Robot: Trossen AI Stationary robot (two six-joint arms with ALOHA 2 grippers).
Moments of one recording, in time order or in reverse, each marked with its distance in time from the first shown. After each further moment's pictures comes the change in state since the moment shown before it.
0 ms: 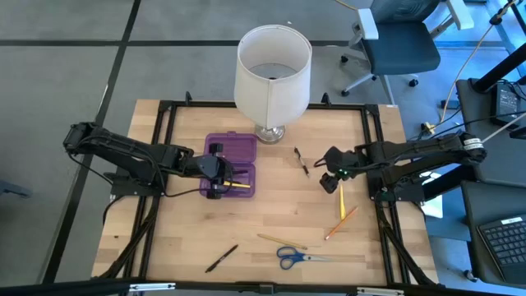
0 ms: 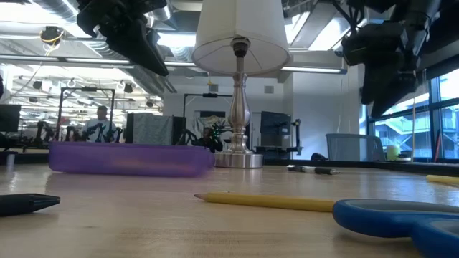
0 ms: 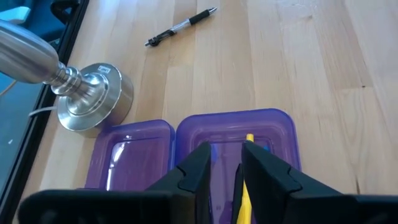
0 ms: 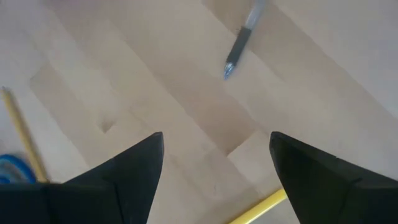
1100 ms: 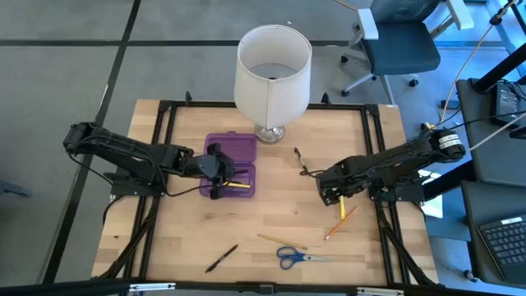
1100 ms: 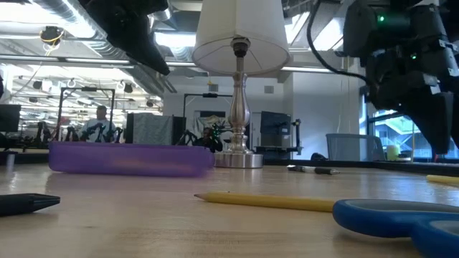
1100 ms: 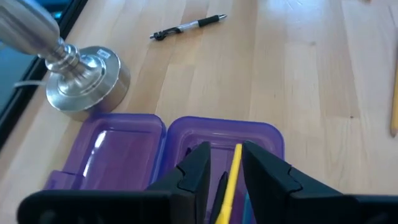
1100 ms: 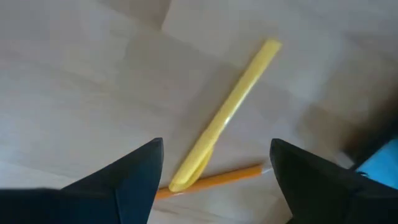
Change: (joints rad) left arm 0.000 0.000 0.000 0.018 0.000 -0.193; right arm 0.106 0.304 0.000 -0.197 -0.262 0.478
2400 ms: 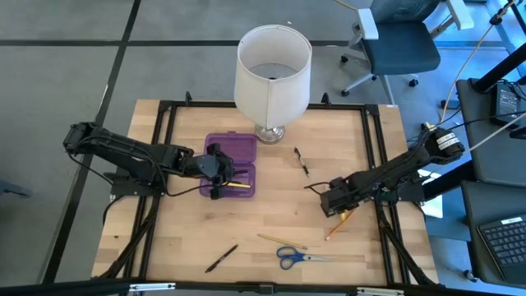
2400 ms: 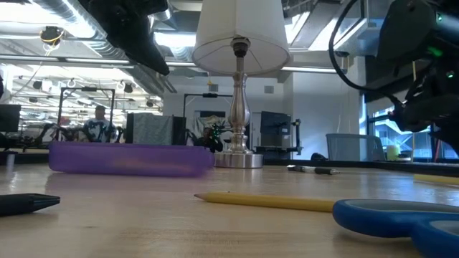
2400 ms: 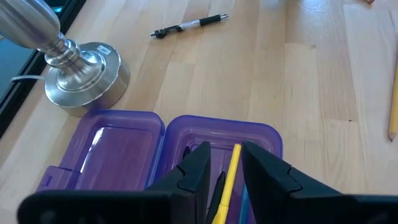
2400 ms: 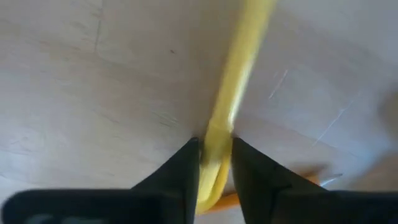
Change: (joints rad) left arm 0.000 0.000 0.000 -0.001 -0.001 -0.017; right arm 0.187 0.033 -0.173 0.299 0.040 0.251
